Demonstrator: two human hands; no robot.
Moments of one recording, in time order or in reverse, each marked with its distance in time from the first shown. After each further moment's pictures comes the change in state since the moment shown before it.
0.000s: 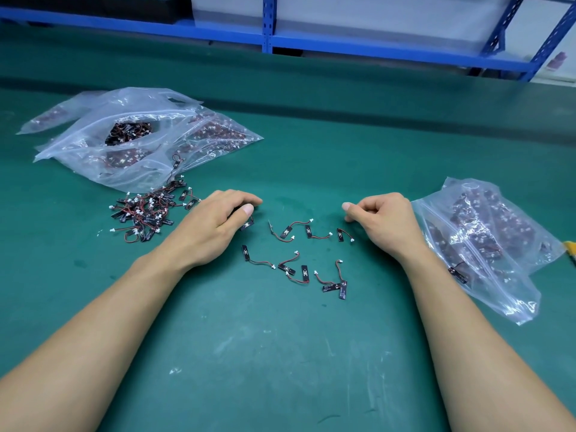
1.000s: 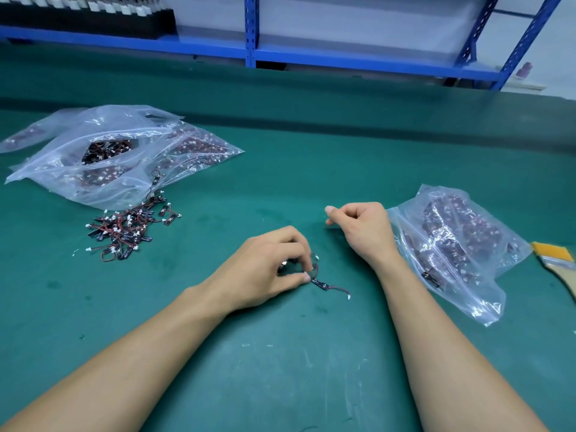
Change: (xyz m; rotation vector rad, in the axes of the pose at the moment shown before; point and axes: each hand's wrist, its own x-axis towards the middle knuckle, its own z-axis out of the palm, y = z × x) left_hand 0.001 0.069 0.059 -0.039 -0.137 0.396; right_hand 0.004 0.004 0.006 0.208 0.070 0.049
